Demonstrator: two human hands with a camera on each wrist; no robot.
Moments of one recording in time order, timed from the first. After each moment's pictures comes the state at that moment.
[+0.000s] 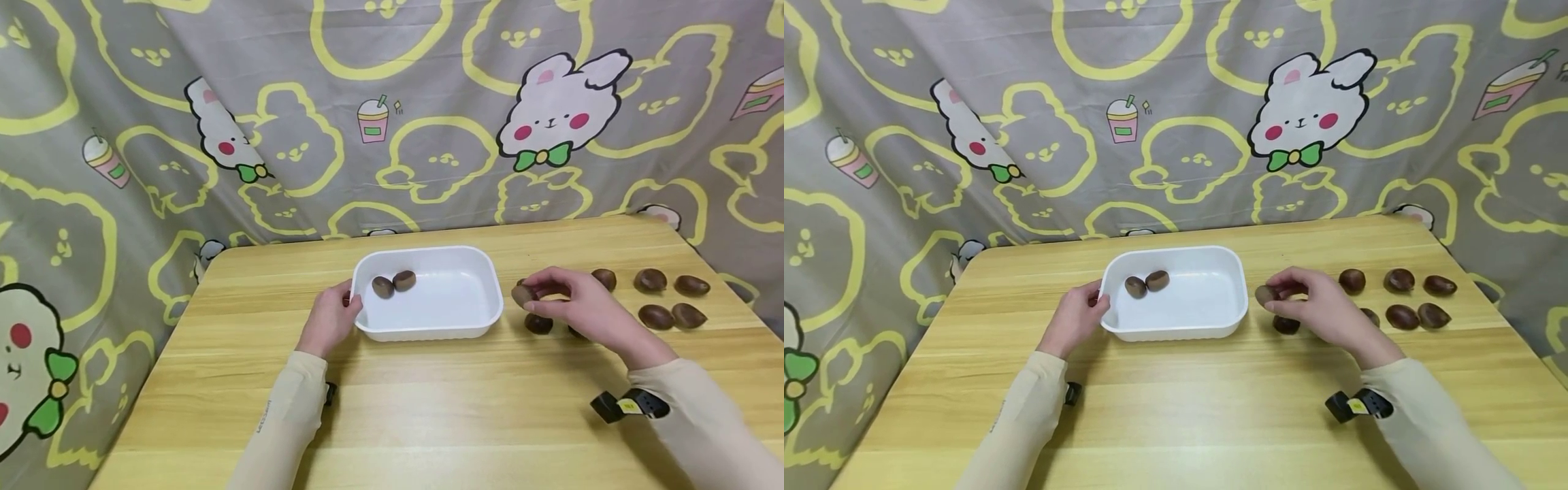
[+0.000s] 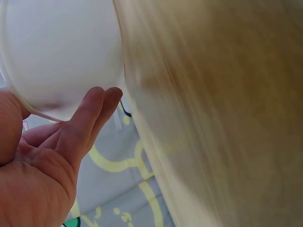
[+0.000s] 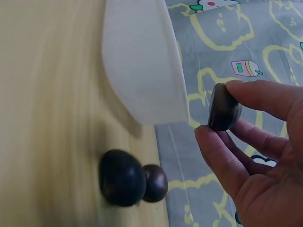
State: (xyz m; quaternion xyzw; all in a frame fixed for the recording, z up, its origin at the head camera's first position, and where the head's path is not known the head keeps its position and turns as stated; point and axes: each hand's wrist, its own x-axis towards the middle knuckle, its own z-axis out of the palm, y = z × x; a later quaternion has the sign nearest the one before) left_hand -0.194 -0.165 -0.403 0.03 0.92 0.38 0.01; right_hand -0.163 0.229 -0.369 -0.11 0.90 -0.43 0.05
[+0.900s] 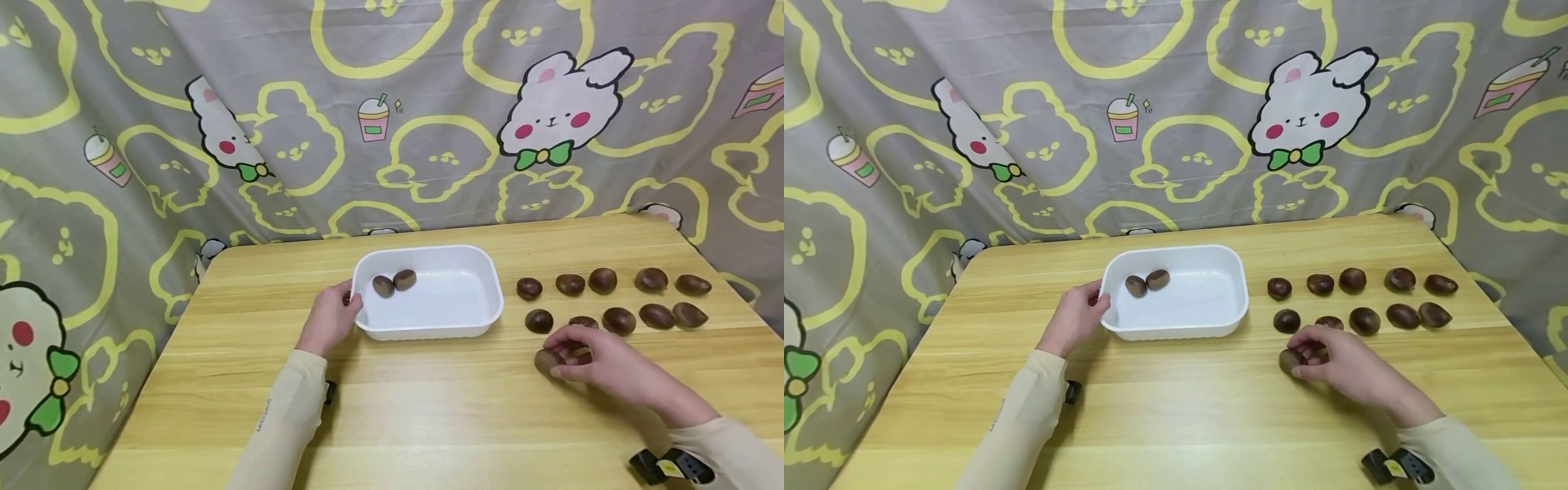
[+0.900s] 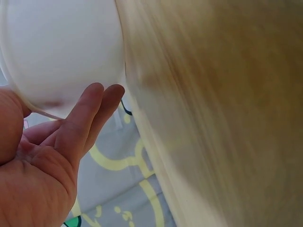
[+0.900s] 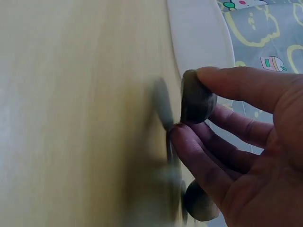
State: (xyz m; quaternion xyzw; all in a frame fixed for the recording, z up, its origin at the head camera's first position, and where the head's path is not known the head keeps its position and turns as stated) left_hand -0.194 -0.166 -0.403 0.03 0.93 0.37 0.02; right_hand -0.114 0.257 -0.418 -0.17 0.90 -0.39 0.08
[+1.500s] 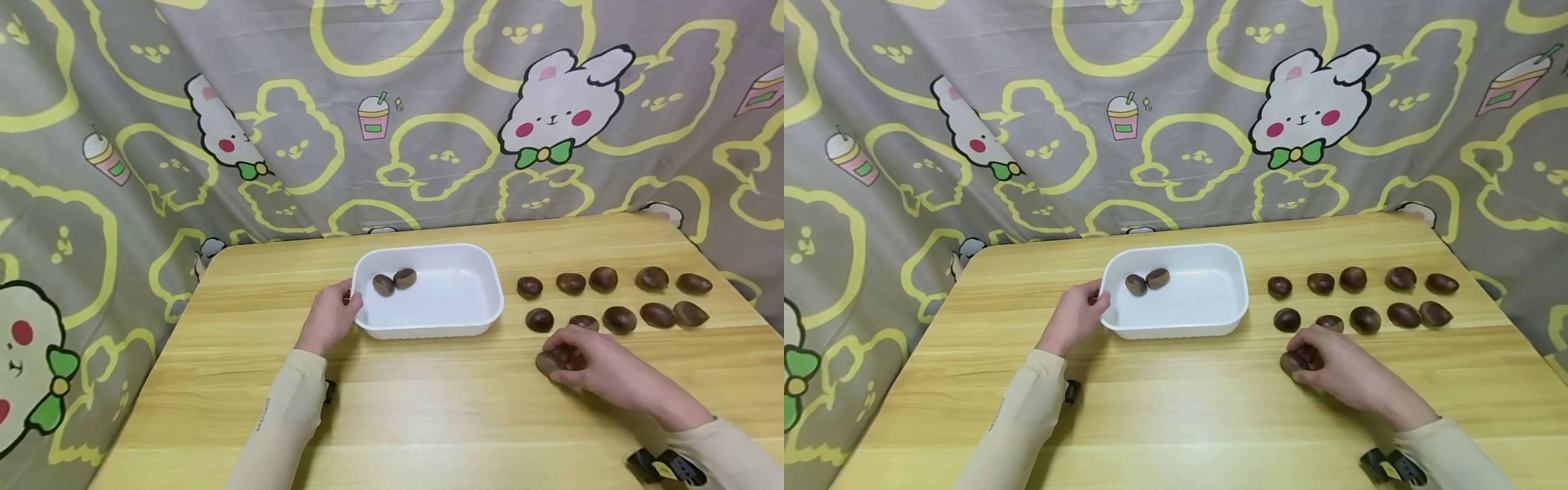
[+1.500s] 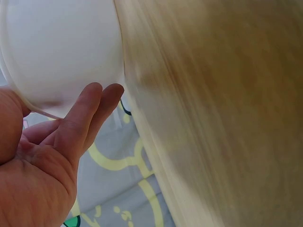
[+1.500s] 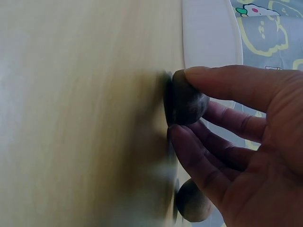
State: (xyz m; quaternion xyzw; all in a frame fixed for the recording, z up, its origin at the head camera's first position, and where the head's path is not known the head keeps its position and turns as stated) left_hand -0.195 -0.167 -0.405 0.04 0.93 0.38 0.00; right_hand -0.111 0.249 -0.417 -0.19 0.92 -0.32 0.08
